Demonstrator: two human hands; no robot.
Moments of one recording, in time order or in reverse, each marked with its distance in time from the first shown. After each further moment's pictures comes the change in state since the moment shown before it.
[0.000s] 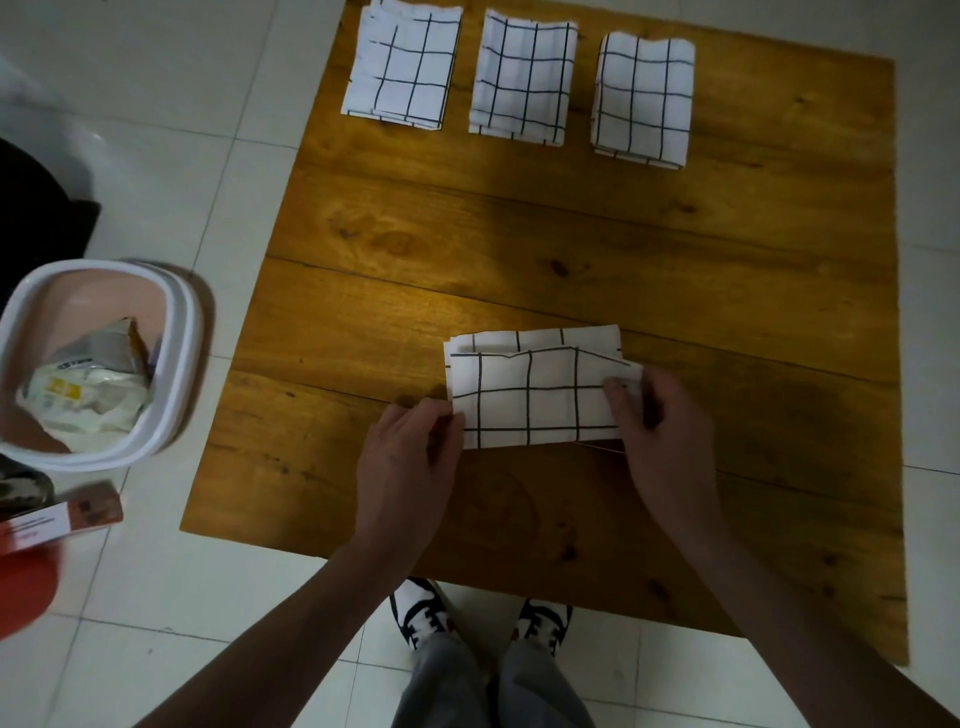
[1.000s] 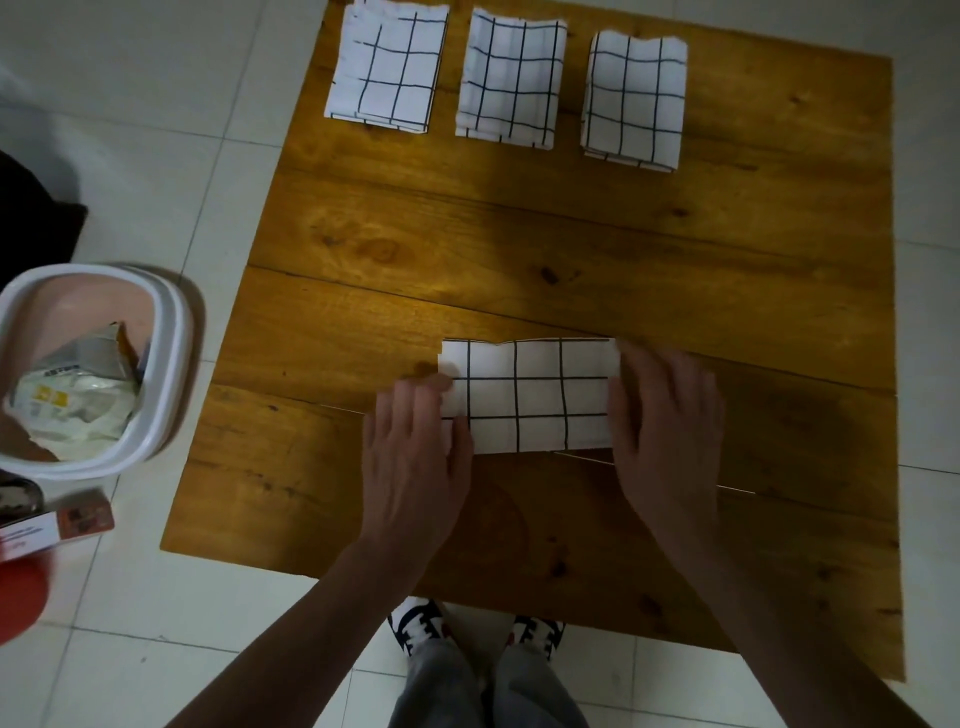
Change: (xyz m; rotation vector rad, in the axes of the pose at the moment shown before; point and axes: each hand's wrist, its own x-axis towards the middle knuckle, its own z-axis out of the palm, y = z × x) left_hand 0.014 0.010 0.017 0.244 0.098 0.180; right_hand 0.014 0.000 -0.002 -0.580 0.160 -0.268
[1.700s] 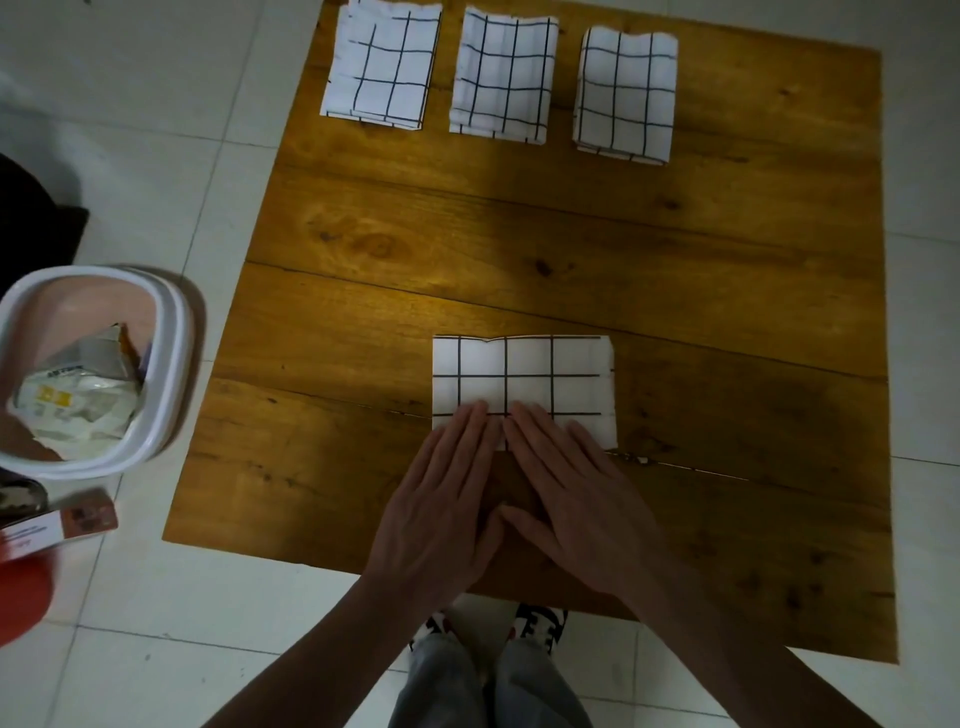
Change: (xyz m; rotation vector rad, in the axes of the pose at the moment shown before) left_hand -0.052 -0.005 0.014 0.268 -0.385 0.349; right_hand -0.063 -0.008 0.031 -0.270 -0.476 -0.531
